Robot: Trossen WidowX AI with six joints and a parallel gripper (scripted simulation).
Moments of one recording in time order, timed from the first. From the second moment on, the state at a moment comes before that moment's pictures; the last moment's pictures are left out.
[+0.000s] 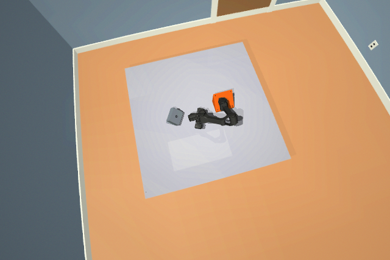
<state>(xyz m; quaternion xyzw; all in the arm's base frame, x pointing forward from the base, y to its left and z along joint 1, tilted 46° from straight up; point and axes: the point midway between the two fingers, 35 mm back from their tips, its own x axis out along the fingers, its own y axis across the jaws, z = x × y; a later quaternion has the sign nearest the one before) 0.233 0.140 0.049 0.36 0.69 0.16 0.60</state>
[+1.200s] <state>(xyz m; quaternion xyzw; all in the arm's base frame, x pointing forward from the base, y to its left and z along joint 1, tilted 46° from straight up) 0.219 0.130 0.067 0.38 0.59 0.10 0.70</state>
